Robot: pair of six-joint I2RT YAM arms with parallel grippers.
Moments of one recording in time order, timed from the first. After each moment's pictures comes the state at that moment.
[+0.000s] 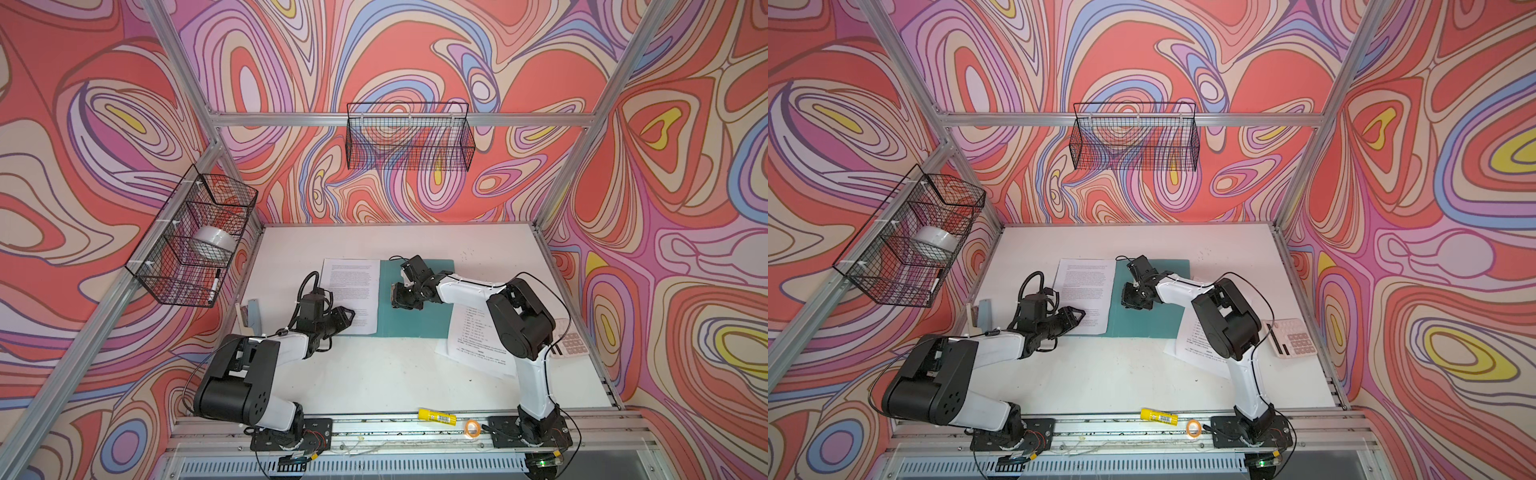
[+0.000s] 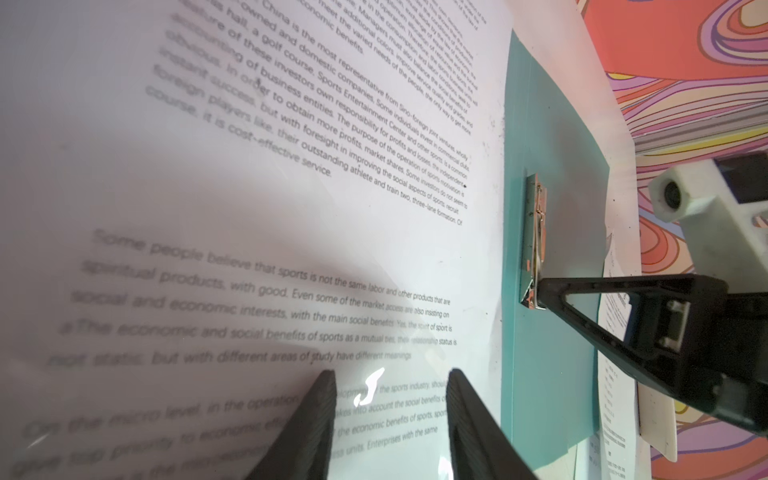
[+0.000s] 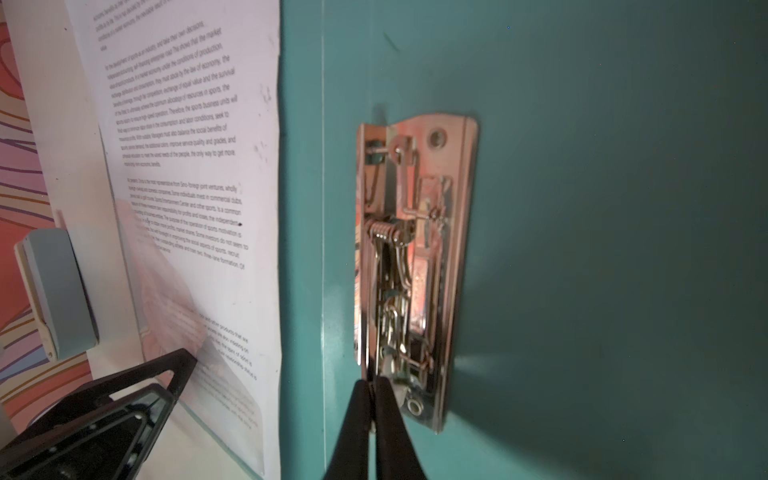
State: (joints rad) left arm -0.17 1.48 0.42 0.31 0.35 -0.72; right arm 0.62 2.08 1.41 -0.35 -0.27 0.77
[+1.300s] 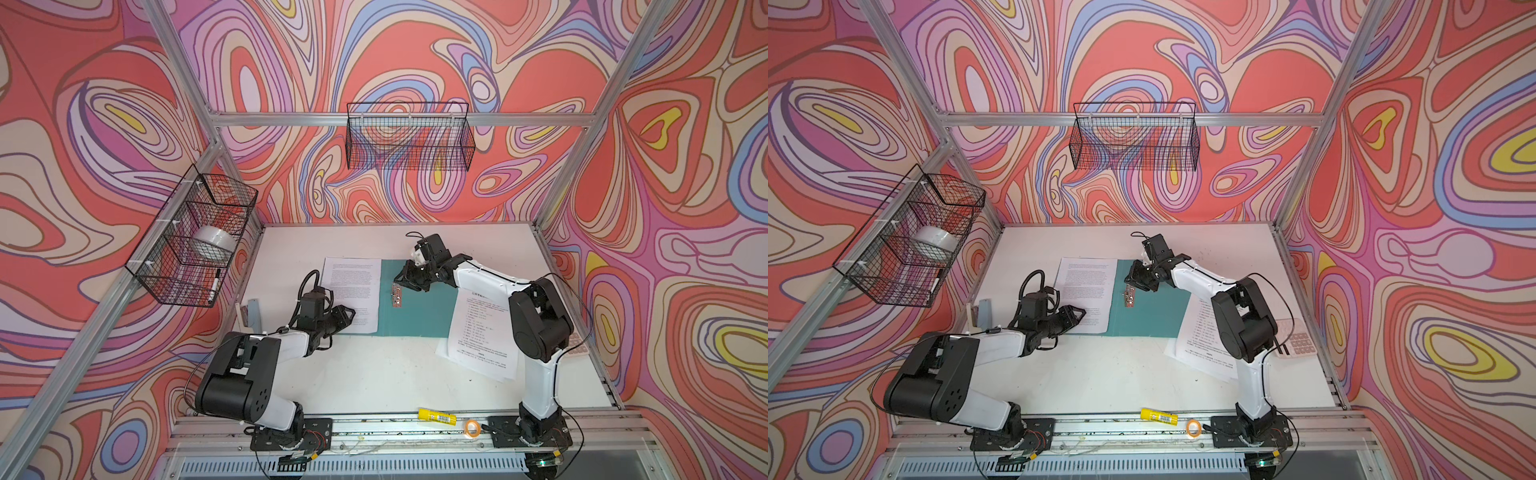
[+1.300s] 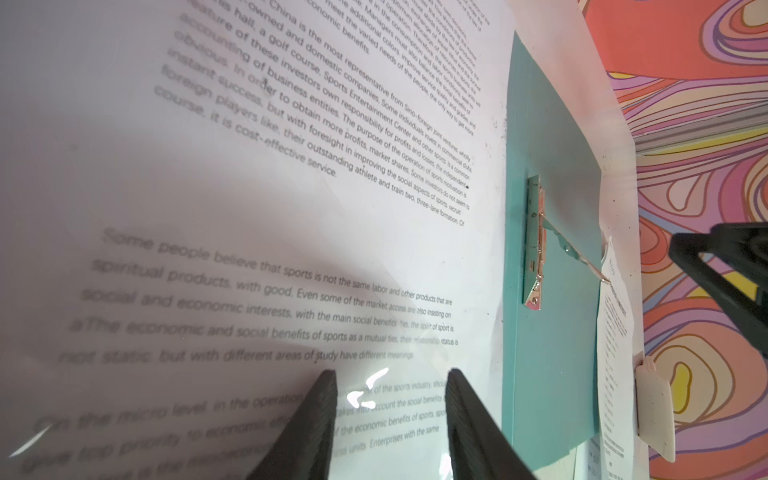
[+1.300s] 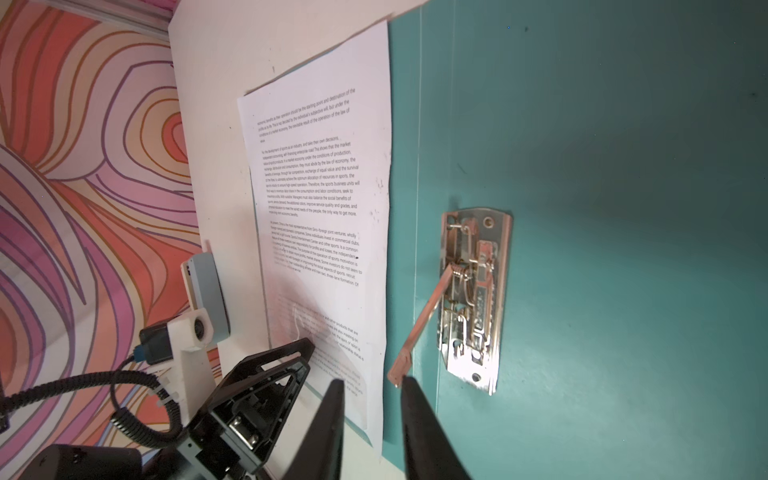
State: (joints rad) left arm -0.17 1.49 0.44 0.30 0.35 -0.72; right arm 0.52 1.97 1.45 -0.35 -0.44 0.83
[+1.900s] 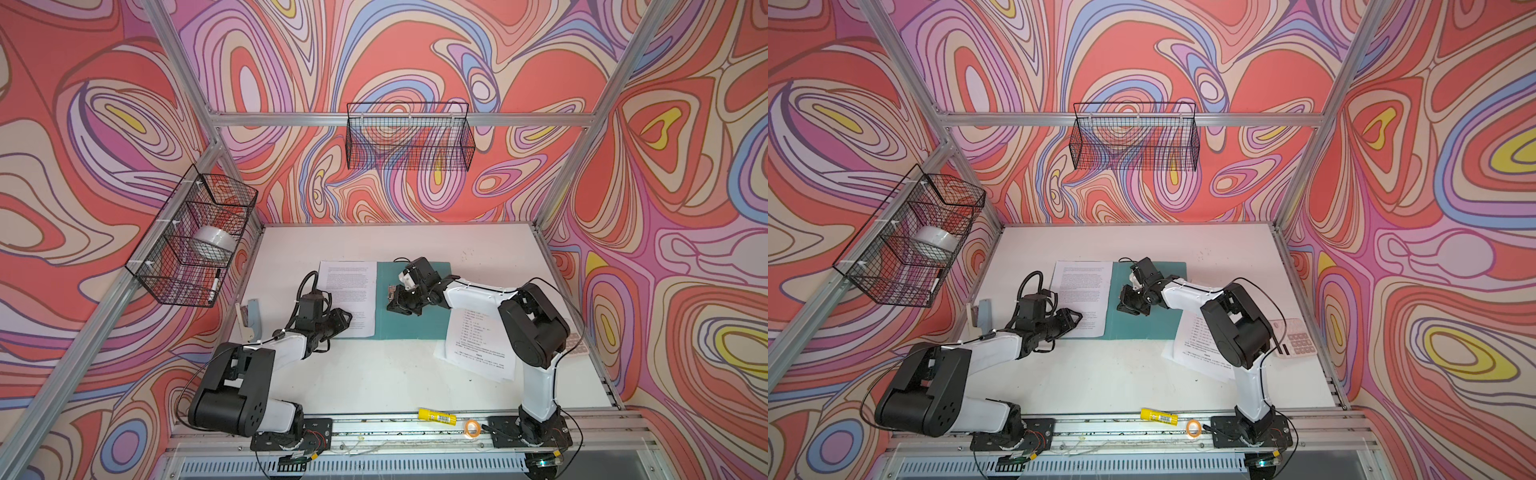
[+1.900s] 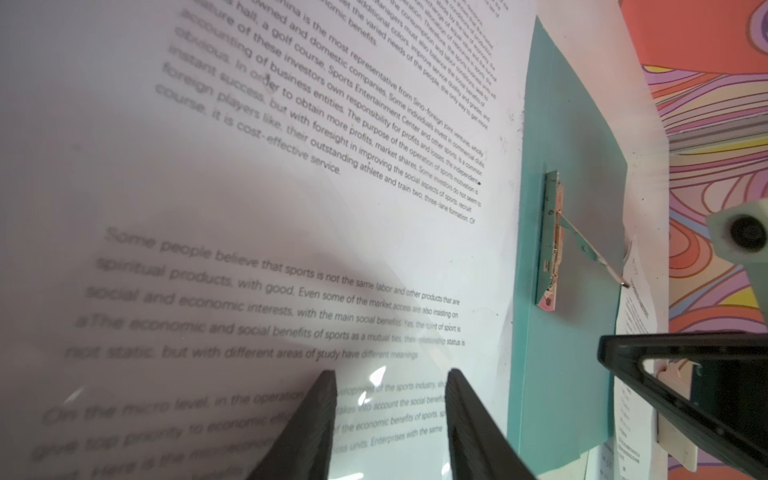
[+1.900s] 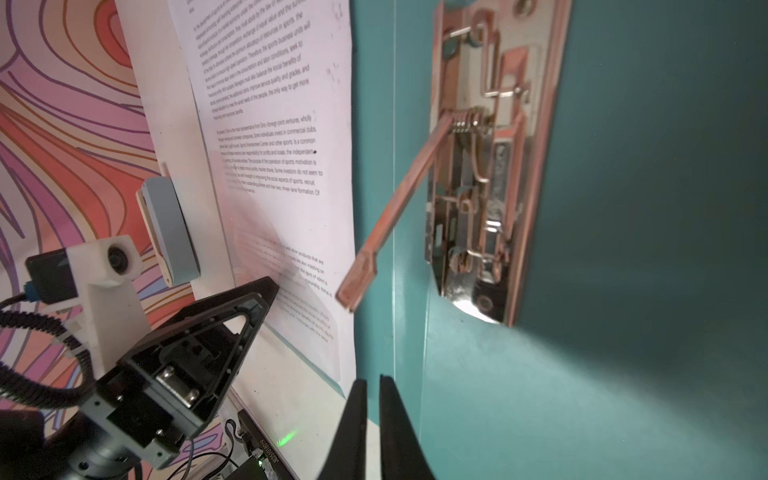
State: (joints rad) left arm -0.17 1.39 0.42 0.15 0.30 -0.71; right arm 0.64 2.01 1.31 -0.23 -0.48 0.89
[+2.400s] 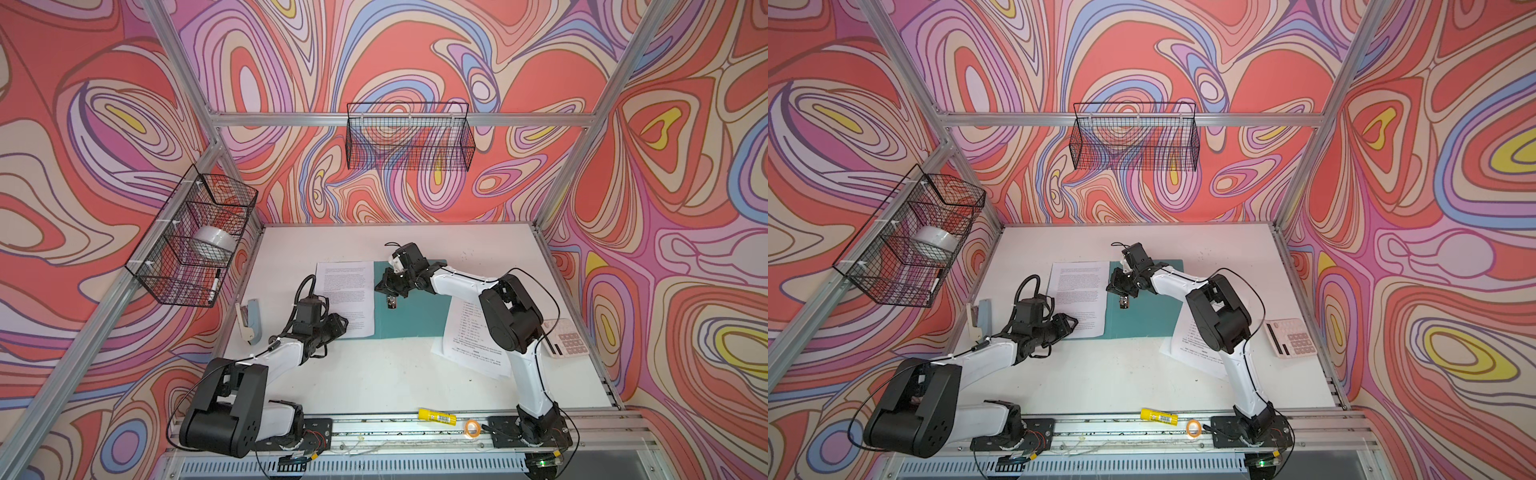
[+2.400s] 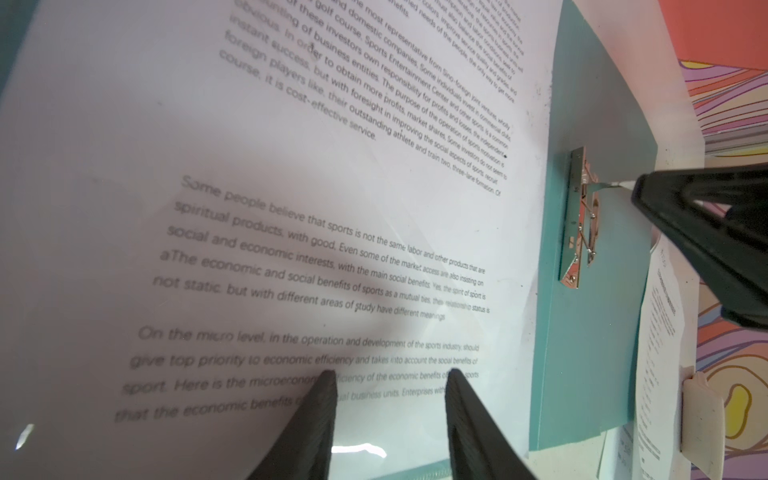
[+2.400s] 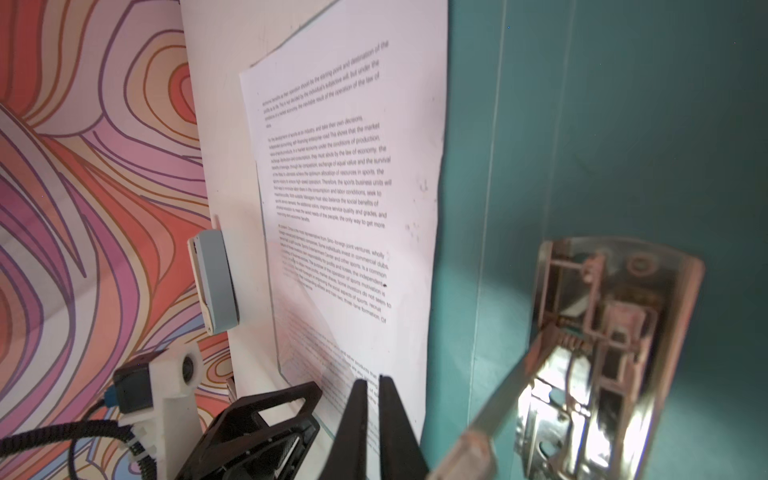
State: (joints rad) left arm -0.17 1.32 0.40 0.07 0.26 -0.71; right arm 0.59 2.20 1.61 -0.22 -0.49 0.89
